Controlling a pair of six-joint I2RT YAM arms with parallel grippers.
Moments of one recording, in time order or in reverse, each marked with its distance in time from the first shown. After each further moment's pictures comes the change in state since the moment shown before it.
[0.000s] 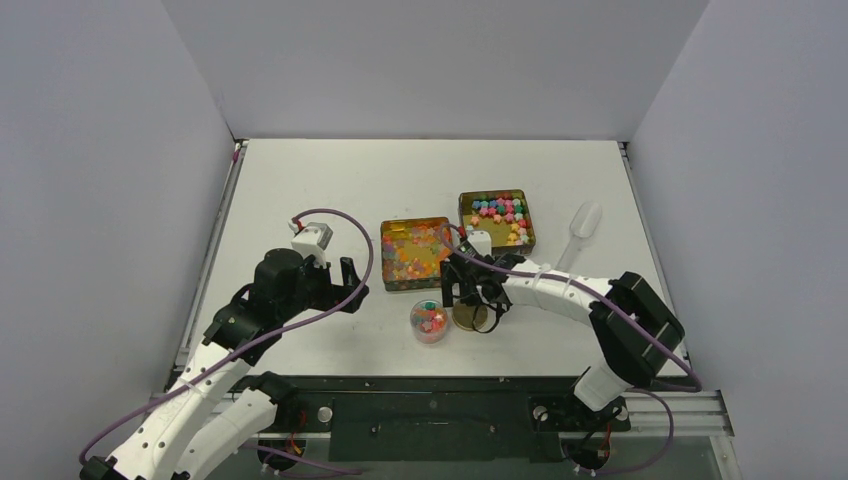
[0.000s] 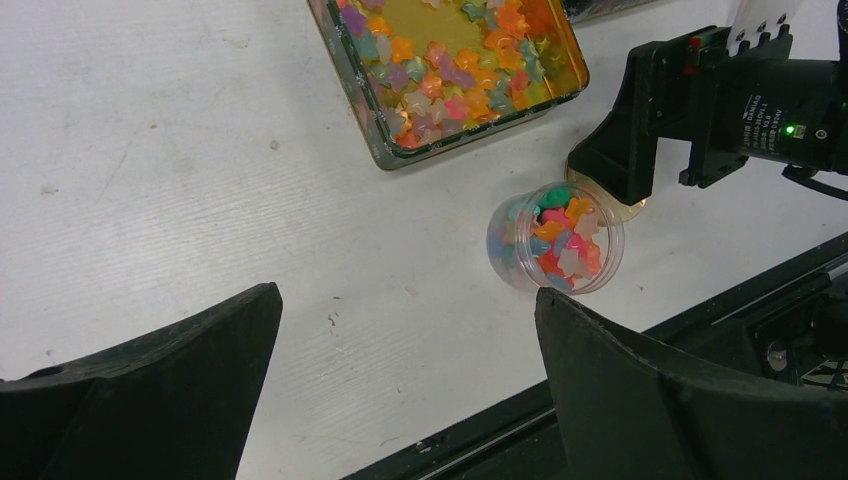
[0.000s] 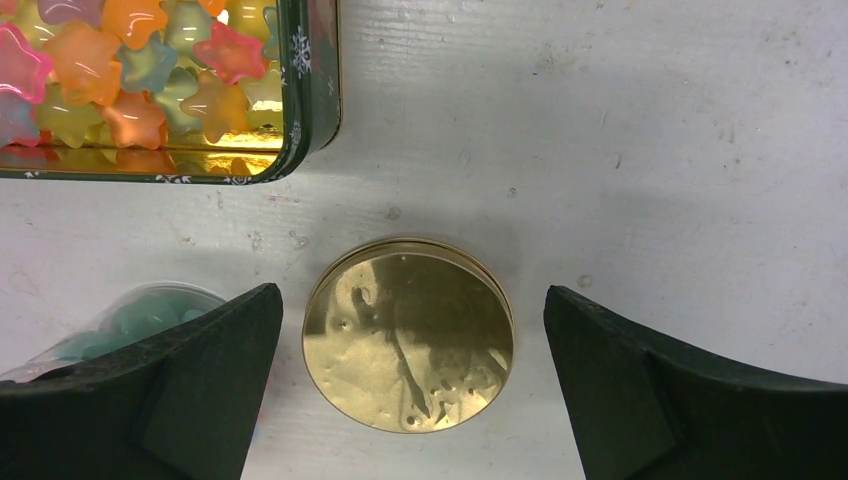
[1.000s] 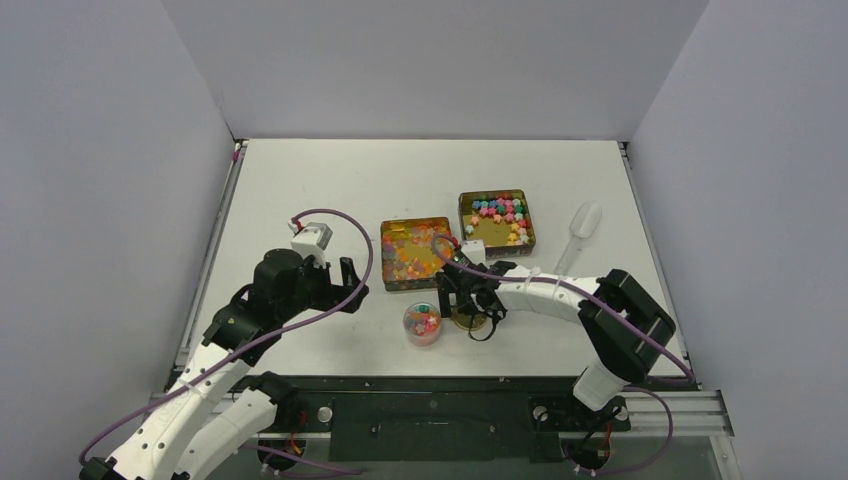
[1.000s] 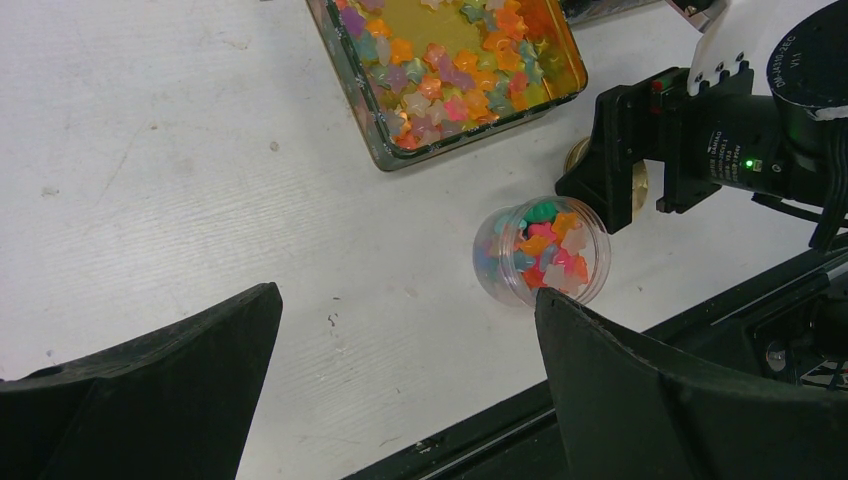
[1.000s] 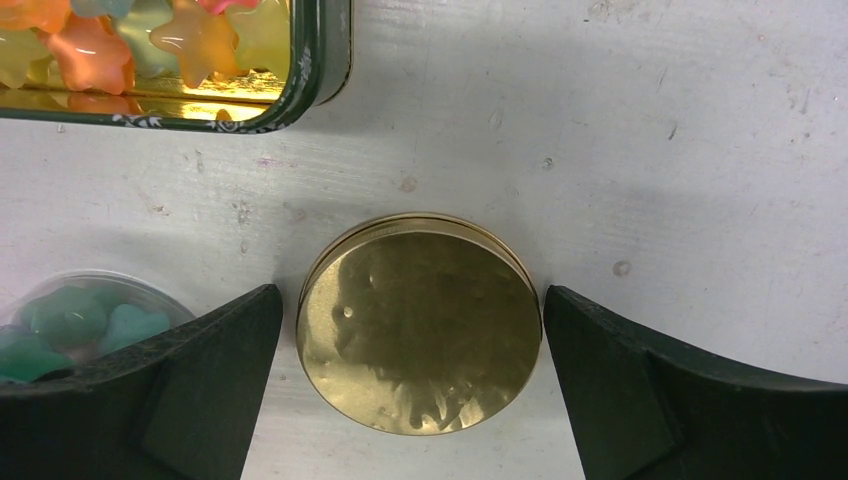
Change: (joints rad) left arm 0.000 -0.003 0.000 0.000 0.000 0.000; right arm 0.047 0.045 -0.026 0.013 0.000 0.000
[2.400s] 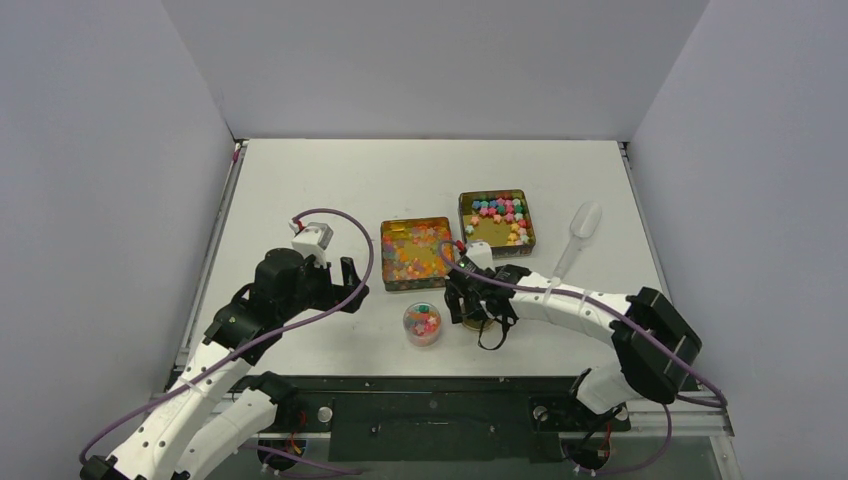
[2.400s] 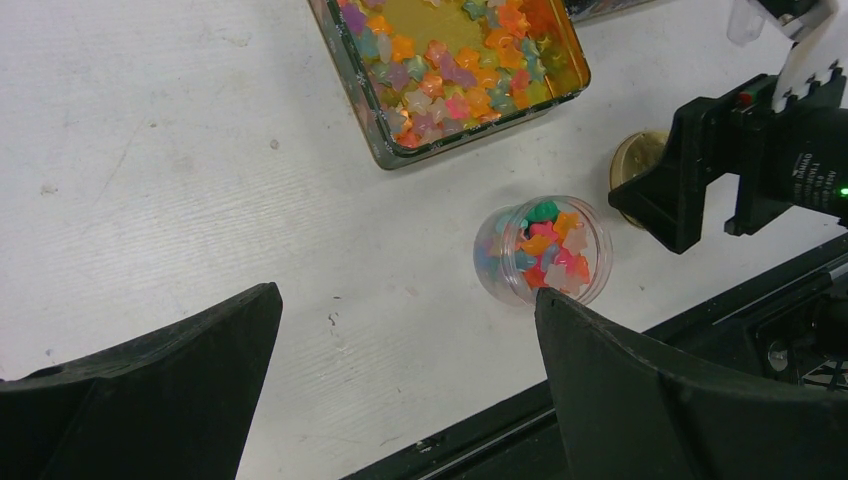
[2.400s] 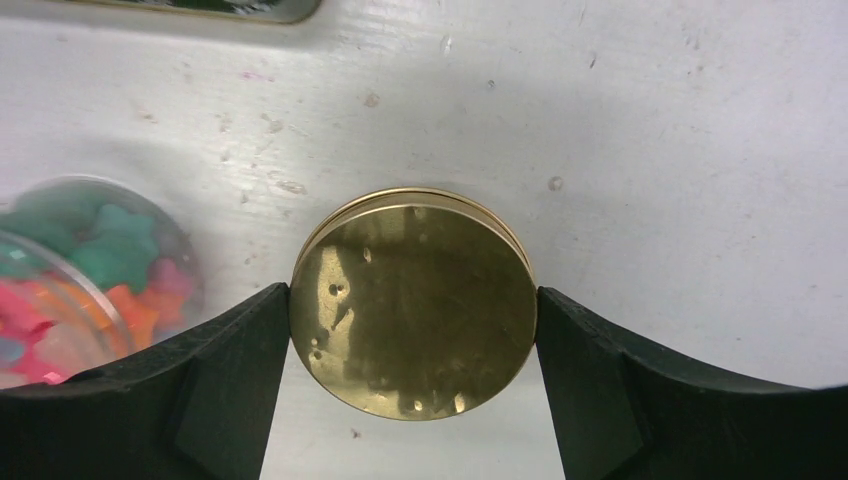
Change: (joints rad) left arm 0.000 0.007 0.000 0.000 0.000 0.000; right arm 0.041 -0.132 -0.027 -0.131 0.052 -0.004
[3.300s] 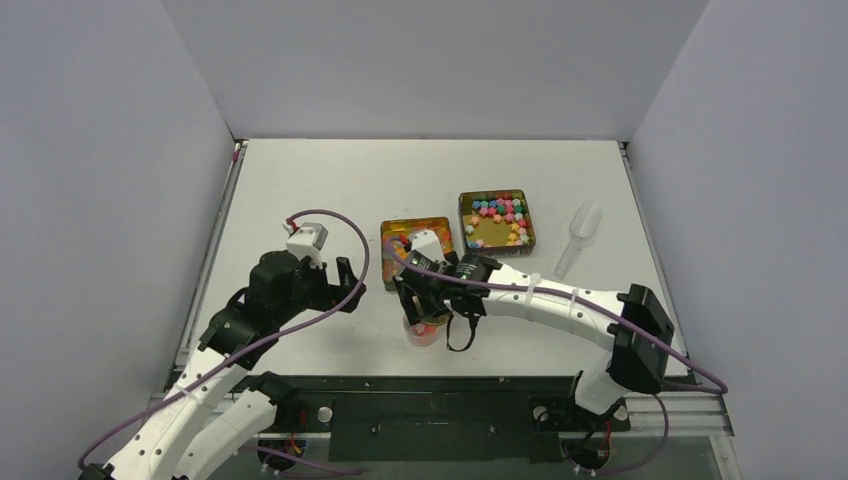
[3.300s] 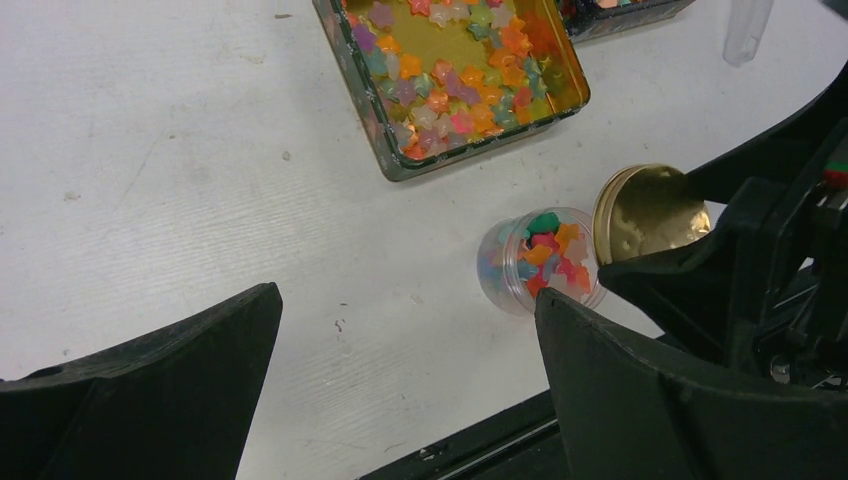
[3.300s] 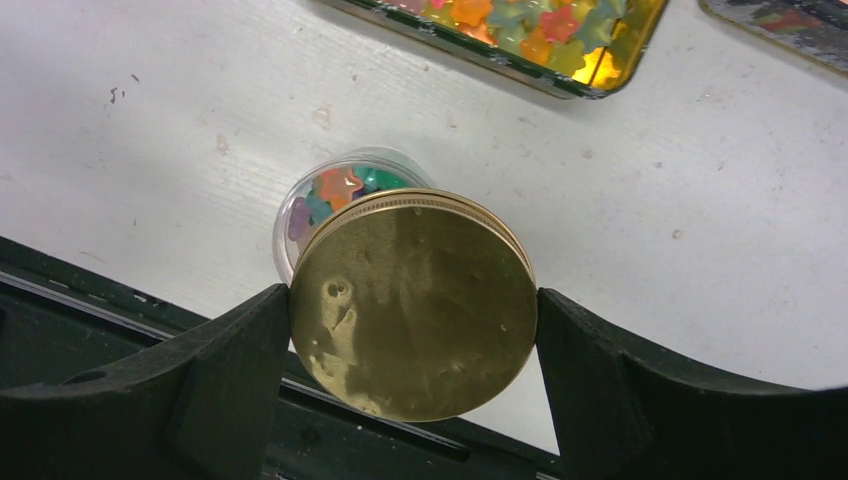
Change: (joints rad) left arm 0.000 -0.031 0.000 -0.001 -0.020 0.000; right arm 0.223 0.062 0.418 -0.232 0.020 -0.041
